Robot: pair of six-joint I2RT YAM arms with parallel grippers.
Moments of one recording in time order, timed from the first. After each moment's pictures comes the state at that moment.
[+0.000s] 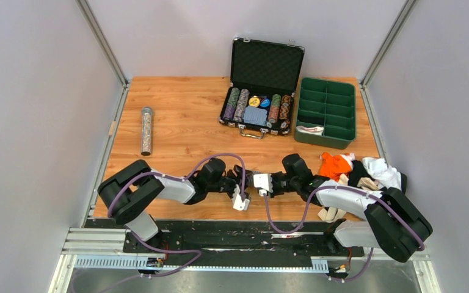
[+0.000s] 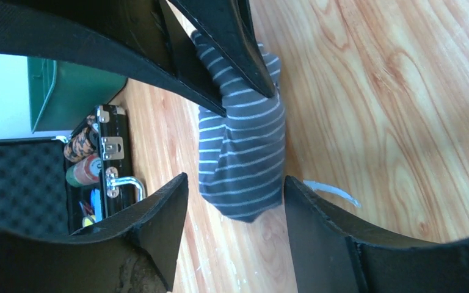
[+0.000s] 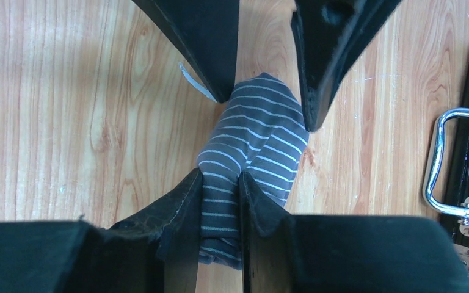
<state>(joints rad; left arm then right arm) -0.88 1.62 0.50 0.60 0.47 1.24 0.66 1.27 0.41 0.13 -0.53 -0.93</state>
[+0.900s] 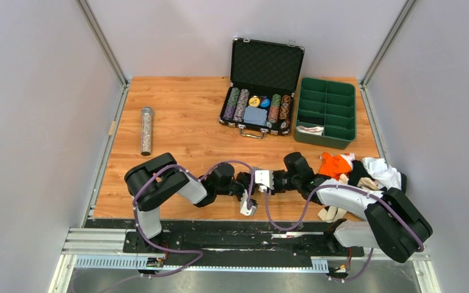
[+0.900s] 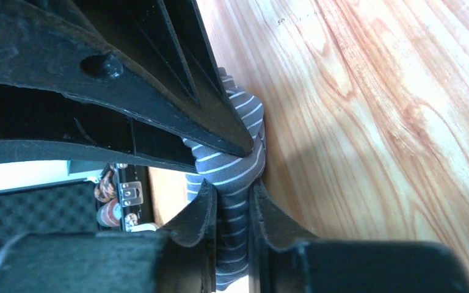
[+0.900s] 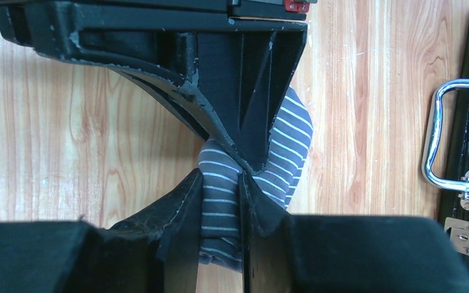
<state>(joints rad) -0.94 1.84 0.53 0.87 0.44 1.33 0.65 1.27 0.42 0.11 -0.51 -0.90</state>
